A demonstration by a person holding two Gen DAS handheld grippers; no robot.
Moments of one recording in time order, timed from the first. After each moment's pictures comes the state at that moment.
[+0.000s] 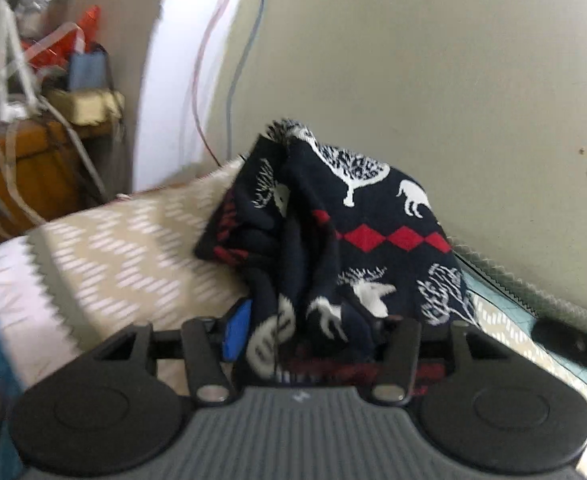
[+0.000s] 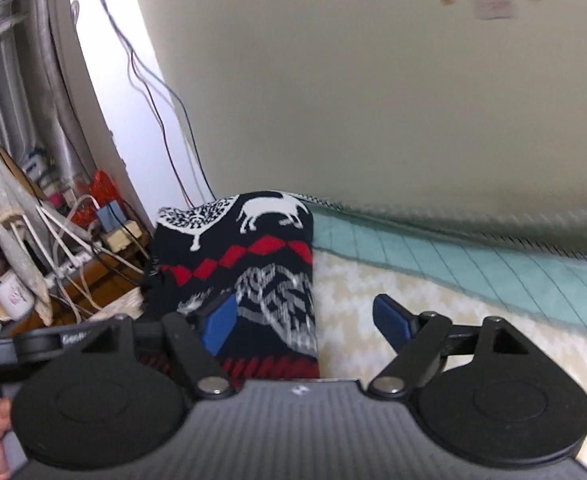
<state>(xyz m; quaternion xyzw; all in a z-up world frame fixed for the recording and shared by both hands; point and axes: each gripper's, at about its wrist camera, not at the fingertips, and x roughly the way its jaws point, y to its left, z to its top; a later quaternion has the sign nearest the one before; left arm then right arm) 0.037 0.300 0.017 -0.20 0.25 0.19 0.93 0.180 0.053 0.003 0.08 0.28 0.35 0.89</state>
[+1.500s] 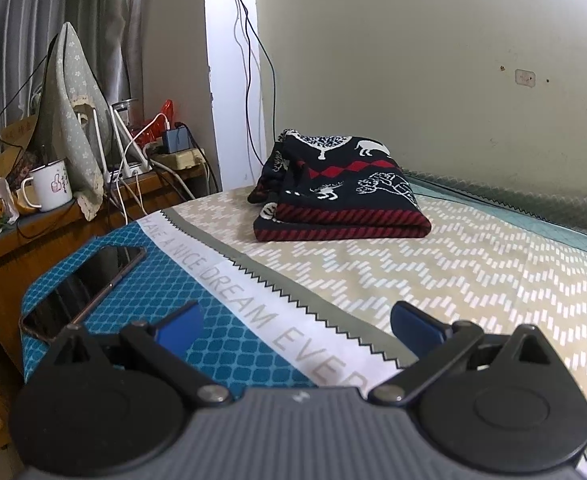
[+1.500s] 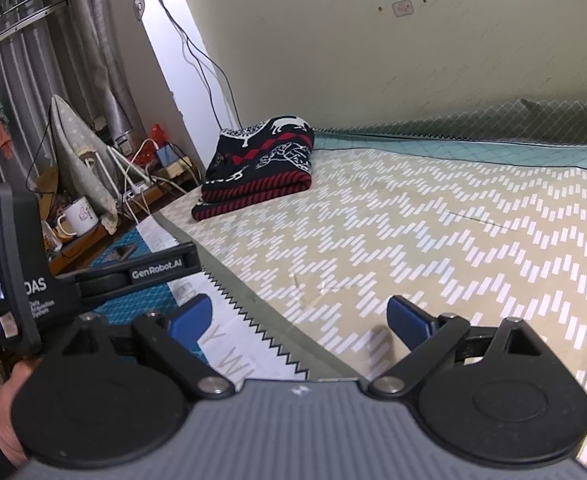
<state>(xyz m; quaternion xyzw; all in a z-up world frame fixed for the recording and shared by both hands) -0.071 0.105 0.008 -0.05 0.23 0.34 0.91 0.003 -0.093 -0.022 0.07 0.30 0.38 0.87</state>
